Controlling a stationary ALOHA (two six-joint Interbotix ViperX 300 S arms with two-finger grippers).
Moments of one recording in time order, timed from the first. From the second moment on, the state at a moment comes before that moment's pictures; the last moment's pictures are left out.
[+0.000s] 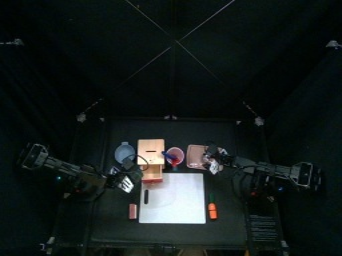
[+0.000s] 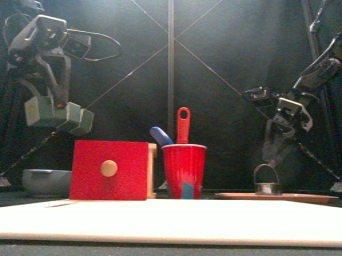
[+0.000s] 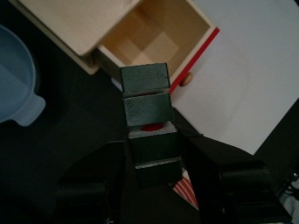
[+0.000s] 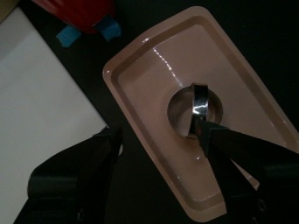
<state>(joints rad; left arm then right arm) -0.25 -0.51 0.81 0.48 0.88 -1.35 -0.44 -0.48 1.08 -0.08 0.27 0.30</state>
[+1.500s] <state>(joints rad) -0.03 -0.37 0.87 0.66 0.42 -1.03 -0.44 -0.46 1.08 -0.08 0.25 0.29</state>
